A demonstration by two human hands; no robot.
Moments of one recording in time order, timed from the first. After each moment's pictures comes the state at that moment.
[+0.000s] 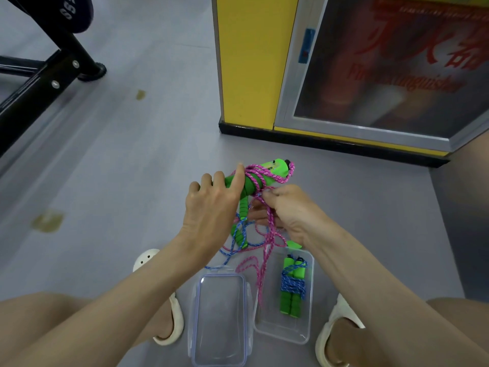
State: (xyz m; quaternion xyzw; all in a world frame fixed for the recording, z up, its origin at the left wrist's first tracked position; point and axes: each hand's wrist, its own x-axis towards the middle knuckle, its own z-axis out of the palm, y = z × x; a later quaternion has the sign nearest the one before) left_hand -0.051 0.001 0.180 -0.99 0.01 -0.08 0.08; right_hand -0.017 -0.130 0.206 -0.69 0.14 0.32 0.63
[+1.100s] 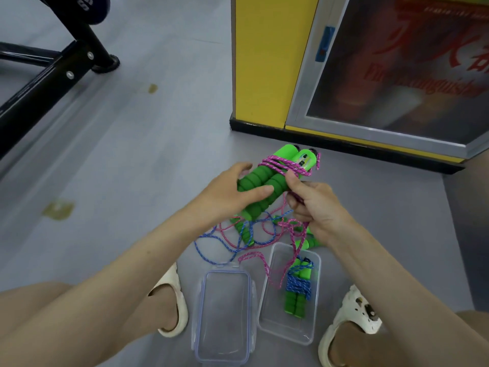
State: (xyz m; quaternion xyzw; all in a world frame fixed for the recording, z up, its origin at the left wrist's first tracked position) left_hand -0.036 0.016 0.206 -0.83 -0.11 0.16 -0.52; right_hand -0.006 -0.152 0.193 -0.67 0.11 0.27 0.69
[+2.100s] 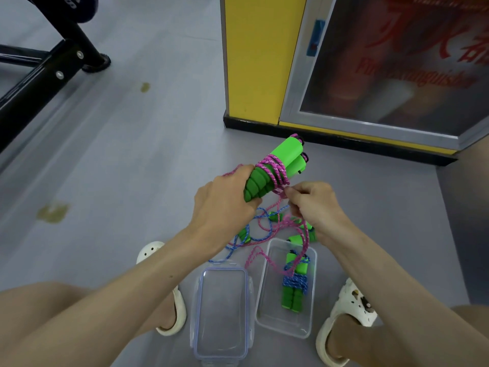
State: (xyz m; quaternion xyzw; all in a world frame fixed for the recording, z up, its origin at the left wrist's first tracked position) left_hand -0.053 -0.007 0.196 -0.97 -0.05 -0.04 -0.24; right_hand -0.014 -0.161 0.188 -0.82 0.10 0.19 0.52
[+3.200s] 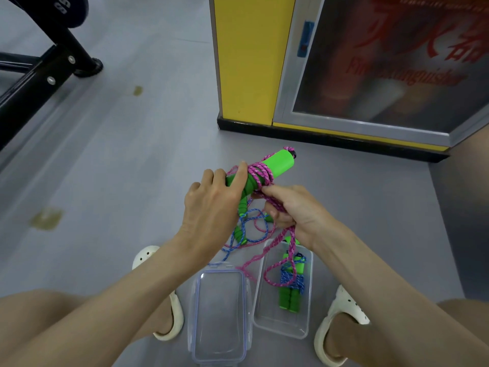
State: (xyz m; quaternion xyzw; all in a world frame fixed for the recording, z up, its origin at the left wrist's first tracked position) left_hand -0.055 -0.004 0.185 -0.99 0.03 -0.14 0.05; right_hand -0.018 -0.149 0.196 -0.67 0.10 0.33 0.66
